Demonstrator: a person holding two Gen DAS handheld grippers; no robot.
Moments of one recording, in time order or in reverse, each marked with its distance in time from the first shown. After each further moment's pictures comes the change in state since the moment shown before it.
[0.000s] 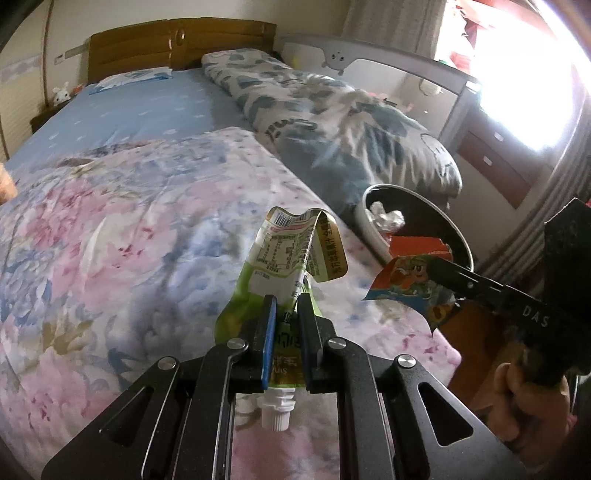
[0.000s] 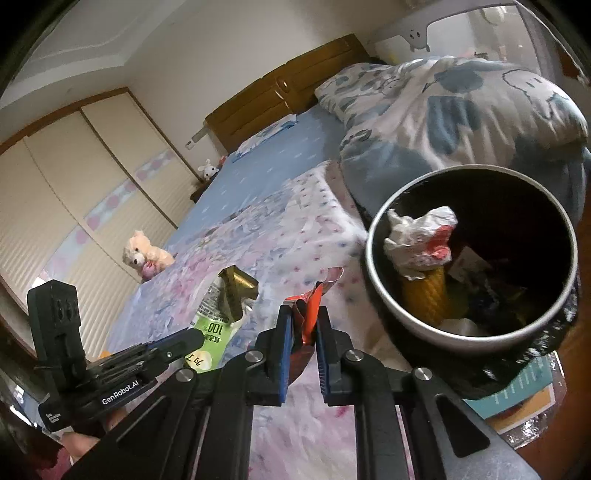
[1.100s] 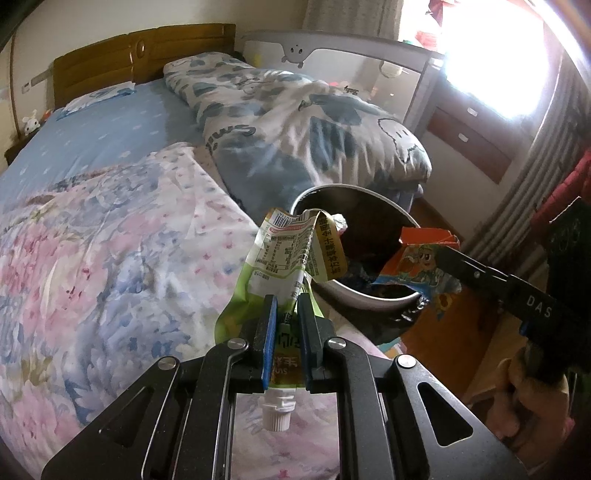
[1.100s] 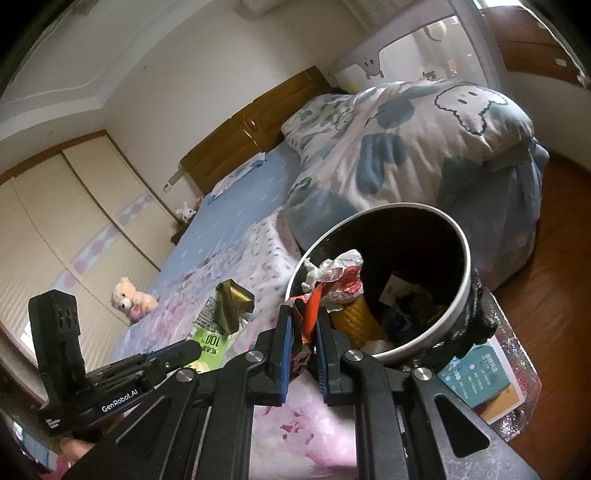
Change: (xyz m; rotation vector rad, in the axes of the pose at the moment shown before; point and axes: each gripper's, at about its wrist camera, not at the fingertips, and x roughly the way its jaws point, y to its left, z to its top) left arm 0.013 -0.078 0.025 0.114 0.018 -0.040; right arm -0.066 -0.058 0.015 0.092 -0.136 -0.066
